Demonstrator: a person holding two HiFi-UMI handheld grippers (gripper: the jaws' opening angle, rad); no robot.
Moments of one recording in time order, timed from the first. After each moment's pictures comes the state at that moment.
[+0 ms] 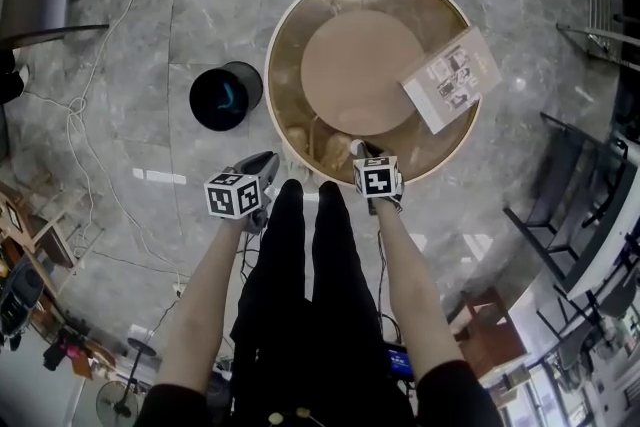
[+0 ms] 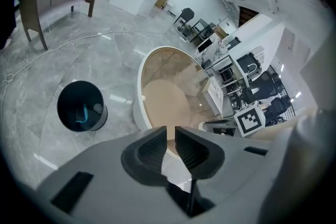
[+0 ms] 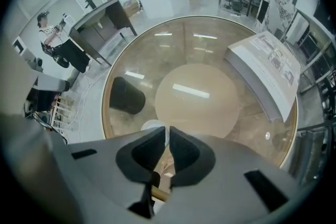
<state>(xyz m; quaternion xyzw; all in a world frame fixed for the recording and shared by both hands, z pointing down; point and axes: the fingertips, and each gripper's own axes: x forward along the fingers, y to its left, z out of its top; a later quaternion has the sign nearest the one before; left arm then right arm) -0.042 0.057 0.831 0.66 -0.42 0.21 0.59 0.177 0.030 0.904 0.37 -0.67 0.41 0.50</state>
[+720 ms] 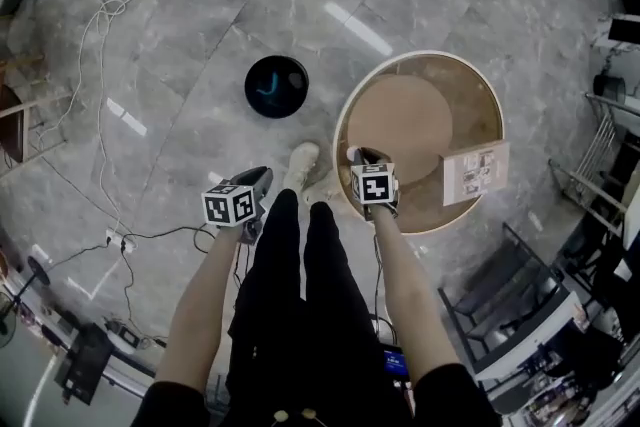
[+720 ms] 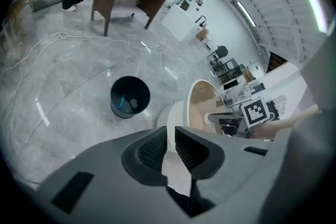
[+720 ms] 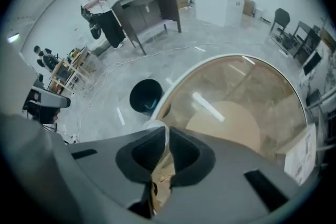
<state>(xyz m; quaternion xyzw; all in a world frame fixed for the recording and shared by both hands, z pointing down) -0.159 0.144 0.812 0.52 -0.56 0.06 0.64 0.015 -0.017 0.865 0.22 -0.75 0.28 0.55</state>
